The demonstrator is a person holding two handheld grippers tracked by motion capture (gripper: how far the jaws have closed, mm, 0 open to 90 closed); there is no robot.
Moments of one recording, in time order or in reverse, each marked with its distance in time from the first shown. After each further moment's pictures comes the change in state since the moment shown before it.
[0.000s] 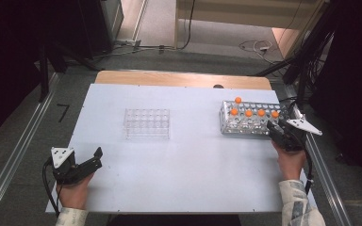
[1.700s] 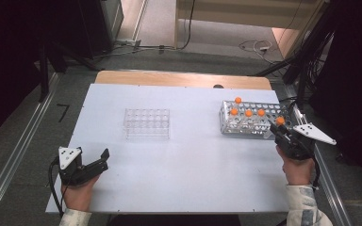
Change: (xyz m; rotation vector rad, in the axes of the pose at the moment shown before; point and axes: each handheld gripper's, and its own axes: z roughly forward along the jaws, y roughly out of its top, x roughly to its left) left arm -0.018 0.001 -0.005 0.004 -0.078 0.049; right arm 0.019 0.013 -0.059 -0.059 0.116 -0.044
